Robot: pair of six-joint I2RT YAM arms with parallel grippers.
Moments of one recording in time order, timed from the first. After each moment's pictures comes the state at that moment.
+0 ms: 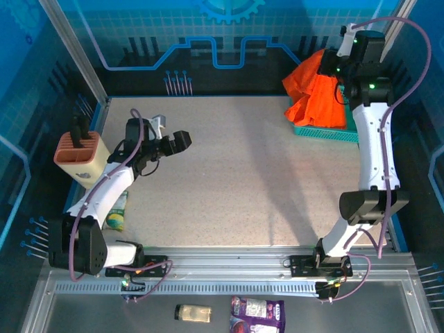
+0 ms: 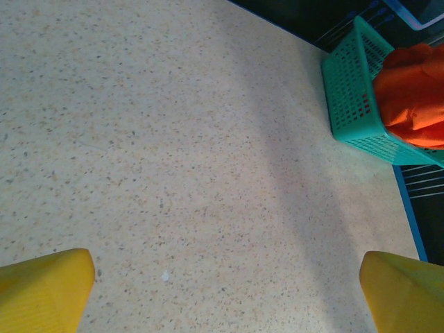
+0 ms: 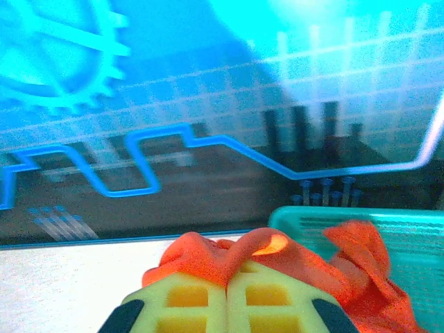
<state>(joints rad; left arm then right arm) -0.11 1.31 0.95 -0.25 0.42 -0.51 0.01 1.70 2.15 -0.75 -0.11 0.20</state>
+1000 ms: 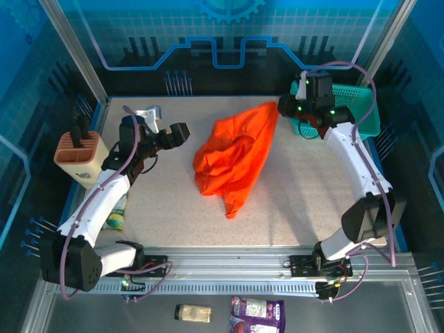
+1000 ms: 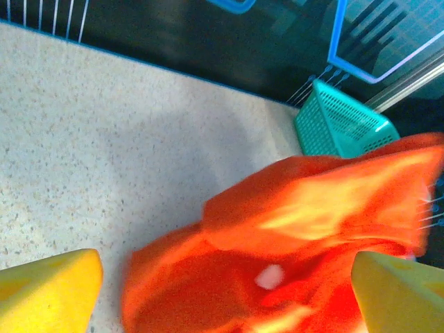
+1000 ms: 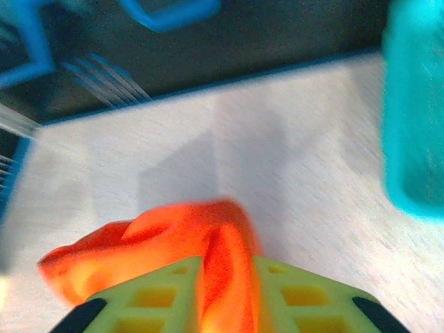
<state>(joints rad) -0.16 1.21 0.97 -0.20 0.31 -0.50 0.16 1.57 1.55 -0.67 -0.16 0.39</state>
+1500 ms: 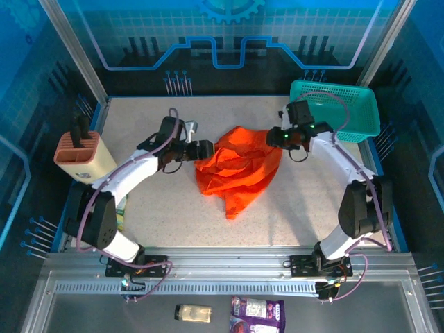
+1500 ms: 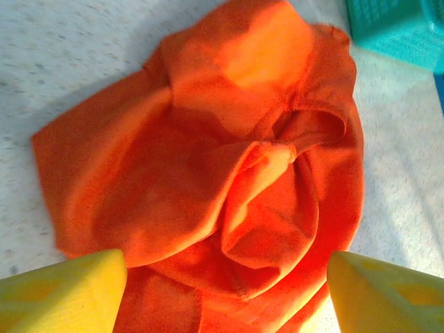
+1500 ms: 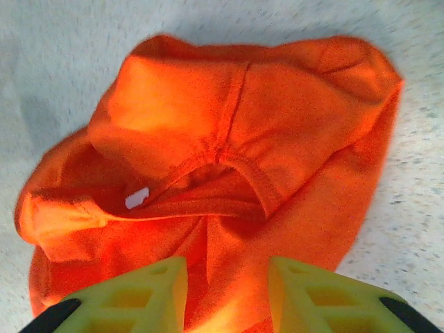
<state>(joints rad) -0.35 1.56 1.12 -0.37 0.34 -0.45 0.26 1.63 1.33 -0.66 -0.20 0.34</state>
